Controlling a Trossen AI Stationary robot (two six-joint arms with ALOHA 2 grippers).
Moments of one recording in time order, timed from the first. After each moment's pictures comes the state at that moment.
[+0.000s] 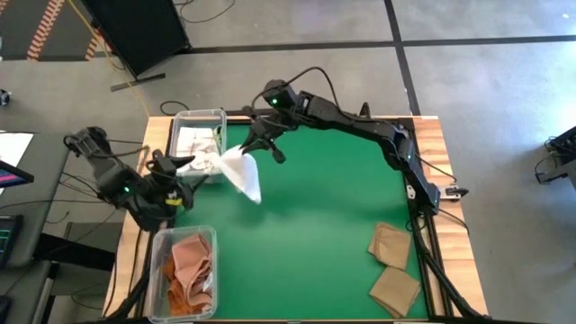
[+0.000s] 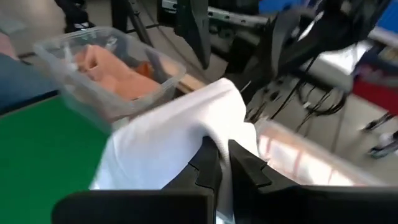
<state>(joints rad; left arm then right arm) -0.75 0.80 1.02 -1.32 -1.24 -1.11 -0.33 2.20 2.30 -0.54 -0.76 -0.65</state>
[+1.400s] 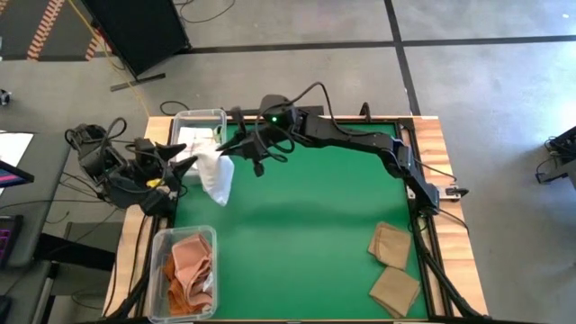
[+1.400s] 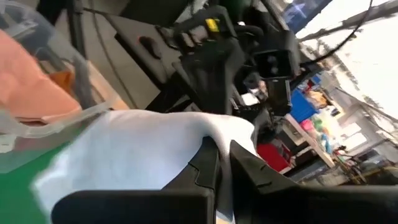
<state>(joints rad) -0.75 0.60 1.02 -1.14 -1.33 -1.10 -0.20 2.20 2.29 -0.20 -0.48 -0.84</state>
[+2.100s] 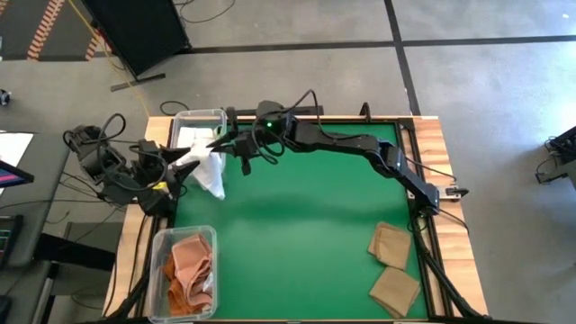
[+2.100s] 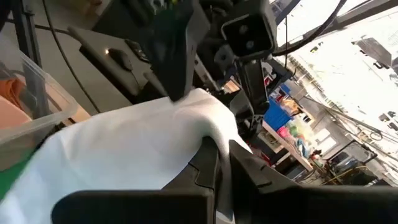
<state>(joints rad) -0.72 0.61 1.02 -1.02 -1.24 -0.92 -0.22 2.30 2.25 0.10 -0.47 -0.73</state>
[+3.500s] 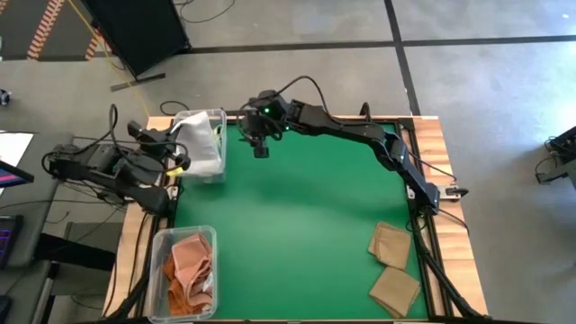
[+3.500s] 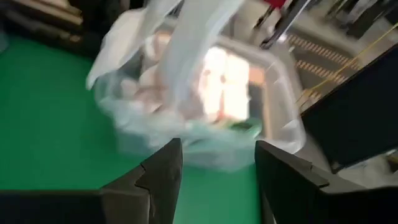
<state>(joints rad) -0.27 0.64 1.02 -1.06 -1.36 -0.36 -0.32 2.26 2.25 -0.48 -0.17 -0.52</state>
